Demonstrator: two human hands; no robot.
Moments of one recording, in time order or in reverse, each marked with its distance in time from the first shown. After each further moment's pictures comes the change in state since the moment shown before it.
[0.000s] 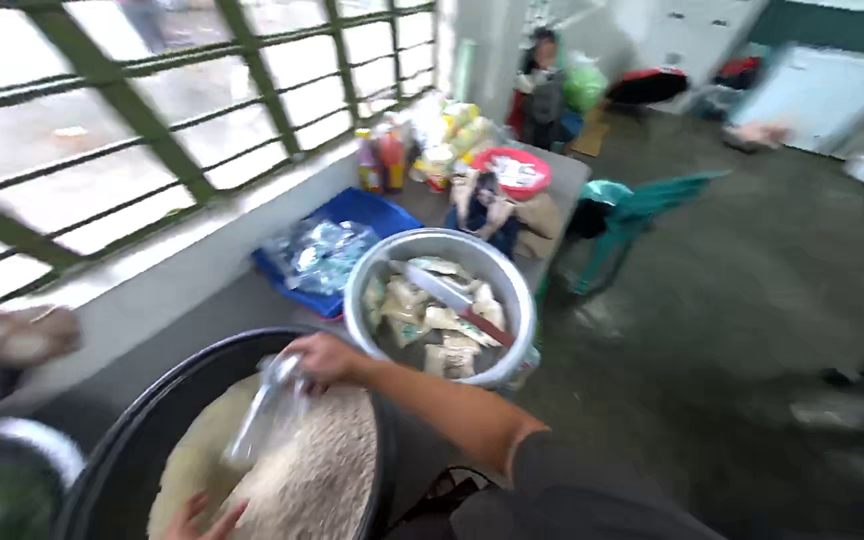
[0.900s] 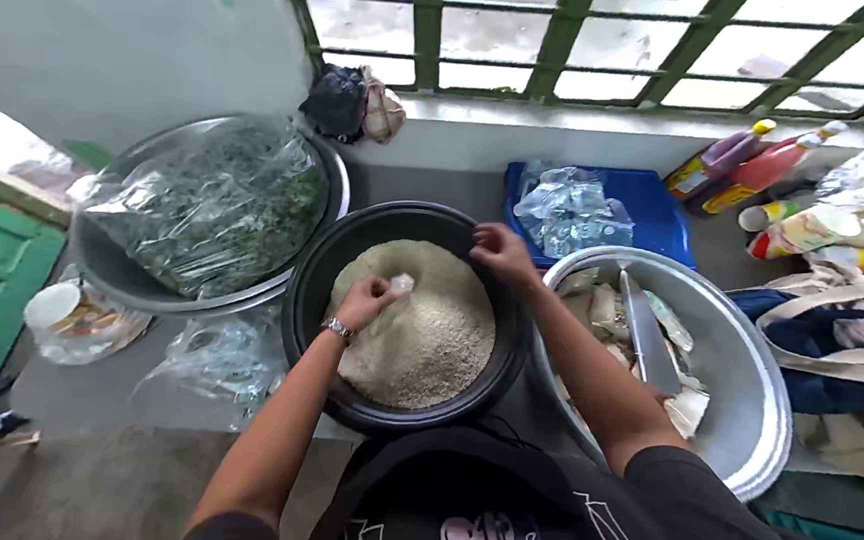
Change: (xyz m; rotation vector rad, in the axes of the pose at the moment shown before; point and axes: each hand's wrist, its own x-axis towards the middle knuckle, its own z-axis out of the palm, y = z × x) left_hand 0.005 0.058 0.019 -0.467 0.271 -0.205; right_hand 0.117 0.053 -0.014 -0.328 -0.121 -0.244
